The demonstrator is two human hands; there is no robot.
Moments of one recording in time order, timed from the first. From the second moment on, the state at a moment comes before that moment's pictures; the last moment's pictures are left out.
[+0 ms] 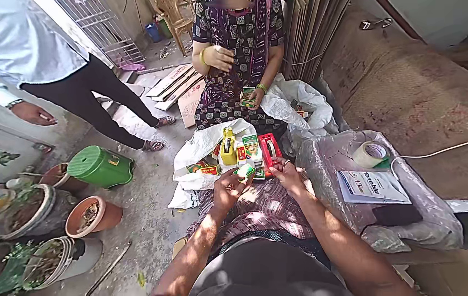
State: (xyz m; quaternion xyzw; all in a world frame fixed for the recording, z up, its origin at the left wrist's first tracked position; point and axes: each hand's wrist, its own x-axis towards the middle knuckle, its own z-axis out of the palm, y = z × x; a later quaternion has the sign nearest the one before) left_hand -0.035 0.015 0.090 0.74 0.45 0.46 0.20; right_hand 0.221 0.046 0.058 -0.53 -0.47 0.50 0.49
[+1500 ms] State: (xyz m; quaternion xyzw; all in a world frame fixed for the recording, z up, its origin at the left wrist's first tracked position) left_hand -0.156 0.148 0.075 0.65 0.74 0.05 0.13; right_hand 0.189 0.028 0.028 -0.52 -0.42 0.51 0.54
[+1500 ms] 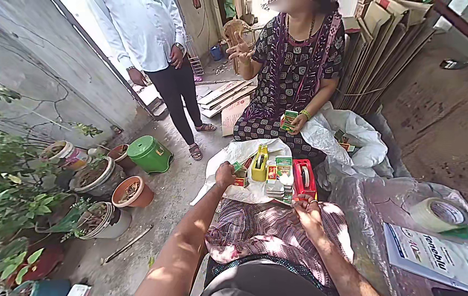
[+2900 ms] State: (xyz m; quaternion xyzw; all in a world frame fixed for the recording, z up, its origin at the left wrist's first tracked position) left_hand -0.249 0.166 0.210 0.67 0.71 0.17 0.12; right_hand 0.173 0.017 -0.023 -0.58 -0.62 0.44 0.29
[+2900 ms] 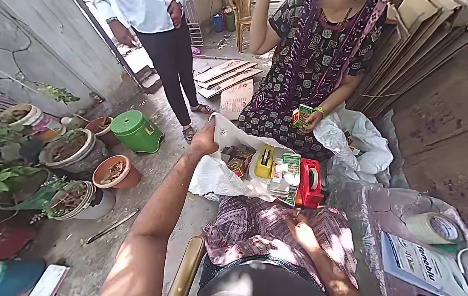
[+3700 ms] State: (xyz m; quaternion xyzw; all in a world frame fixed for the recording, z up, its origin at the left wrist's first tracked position) left_hand -0.007 0.138 0.005 0.48 0.77 0.20 0.37; right_hand 0.211 0.032 0.036 -0.54 -0.62 0.42 0.40
